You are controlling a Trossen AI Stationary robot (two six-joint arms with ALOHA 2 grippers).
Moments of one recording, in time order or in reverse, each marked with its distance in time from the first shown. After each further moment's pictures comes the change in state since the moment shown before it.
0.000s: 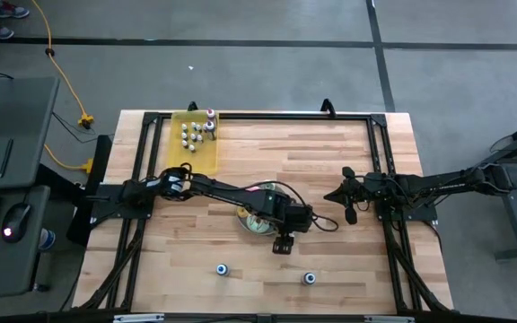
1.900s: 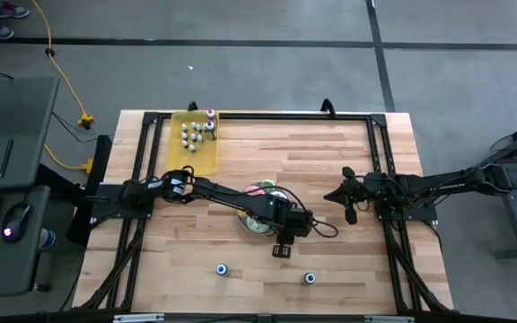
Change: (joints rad) left arm -0.019 0.028 0.000 0.028 -0.016 0.027; right arm 0.000 0.000 0.000 0.000 0.000 0.000
